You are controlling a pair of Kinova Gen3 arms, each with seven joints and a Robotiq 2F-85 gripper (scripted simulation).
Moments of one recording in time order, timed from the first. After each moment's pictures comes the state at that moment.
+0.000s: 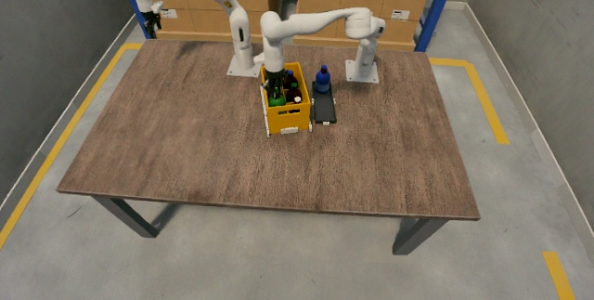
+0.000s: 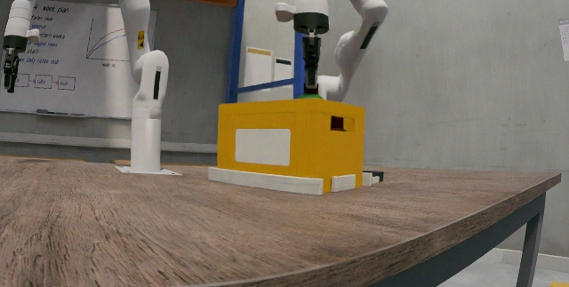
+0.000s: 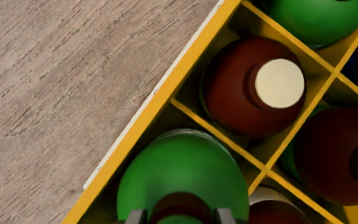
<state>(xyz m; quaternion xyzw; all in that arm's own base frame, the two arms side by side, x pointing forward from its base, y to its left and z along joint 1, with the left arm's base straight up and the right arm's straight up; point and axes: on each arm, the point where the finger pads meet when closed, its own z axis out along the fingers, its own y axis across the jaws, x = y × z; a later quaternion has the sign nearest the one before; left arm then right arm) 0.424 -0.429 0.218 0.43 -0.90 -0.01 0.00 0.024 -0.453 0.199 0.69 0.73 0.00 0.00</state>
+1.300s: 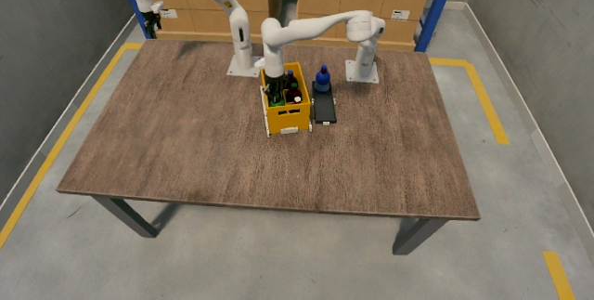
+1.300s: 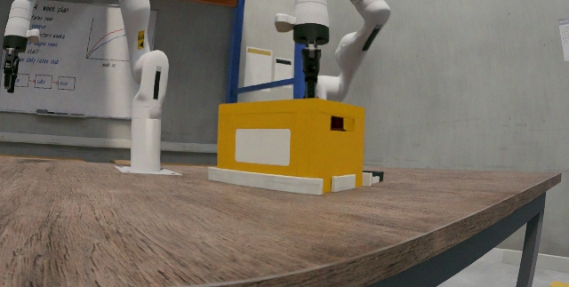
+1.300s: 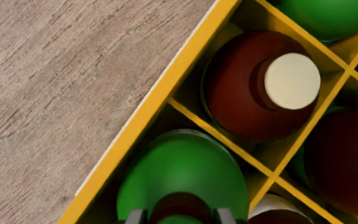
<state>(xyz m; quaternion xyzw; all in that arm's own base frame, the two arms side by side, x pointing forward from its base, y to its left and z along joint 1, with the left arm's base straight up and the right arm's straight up) 0.423 -0.429 0.192 0.43 -0.90 -0.01 0.00 0.024 -0.453 0.199 0.69 0.73 0.00 0.00</state>
